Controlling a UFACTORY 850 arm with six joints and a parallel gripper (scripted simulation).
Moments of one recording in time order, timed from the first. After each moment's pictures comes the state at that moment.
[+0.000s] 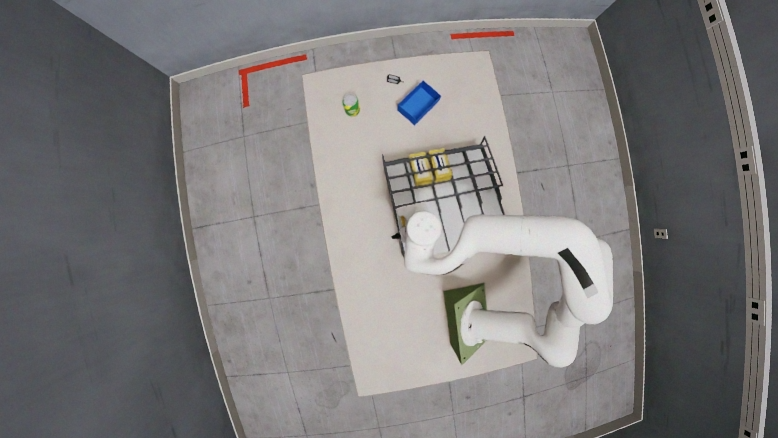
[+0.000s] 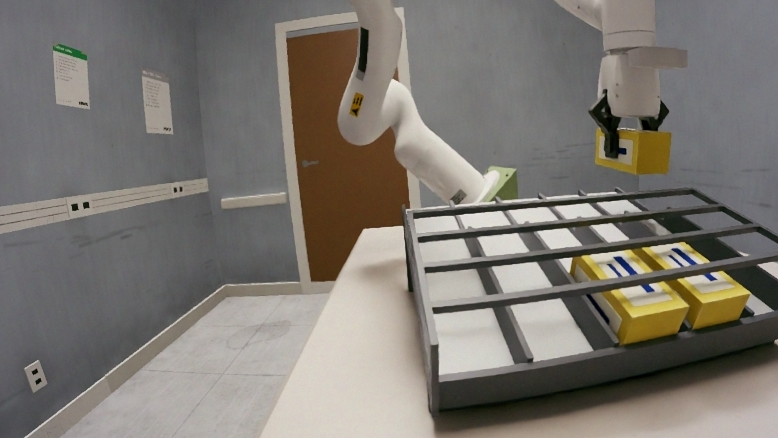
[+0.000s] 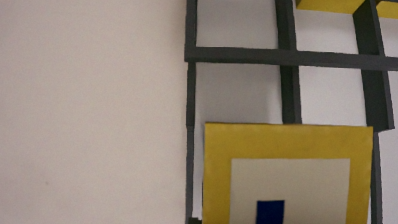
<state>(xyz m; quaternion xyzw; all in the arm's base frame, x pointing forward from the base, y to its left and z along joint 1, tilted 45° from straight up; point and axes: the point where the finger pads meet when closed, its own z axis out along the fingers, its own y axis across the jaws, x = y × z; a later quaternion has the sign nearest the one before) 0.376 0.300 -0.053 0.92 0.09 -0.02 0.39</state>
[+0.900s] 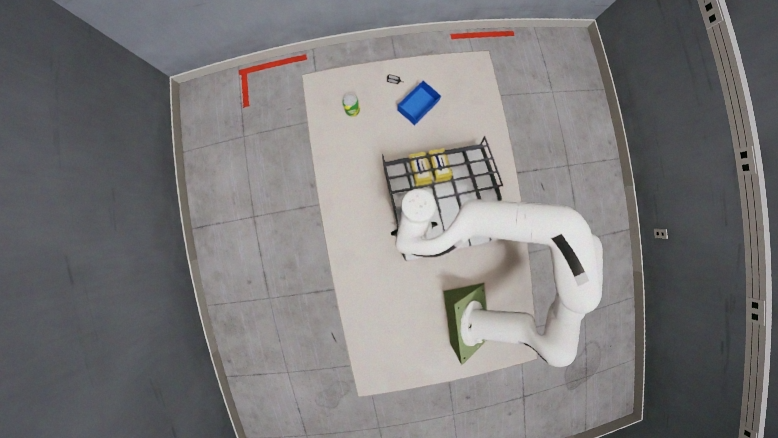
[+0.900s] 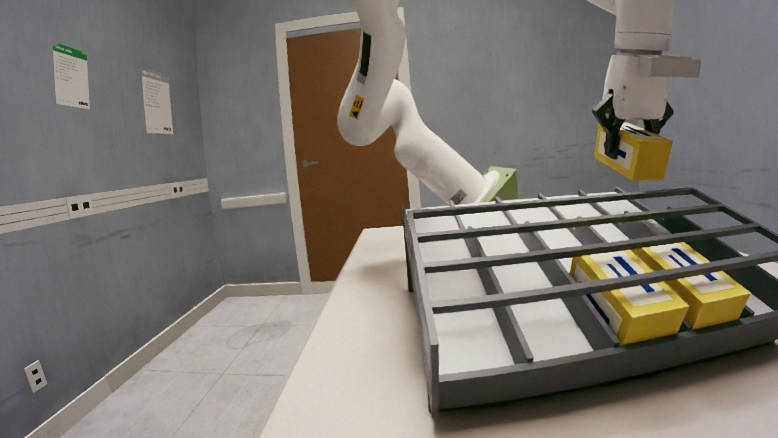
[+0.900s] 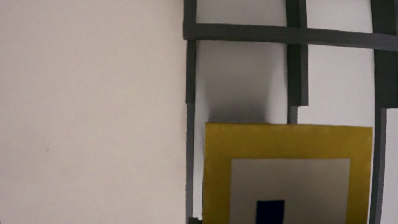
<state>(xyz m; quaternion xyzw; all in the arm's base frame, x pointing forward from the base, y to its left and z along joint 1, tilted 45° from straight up) 0.375 0.301 -0.053 0.91 0.05 -0.11 0.39</state>
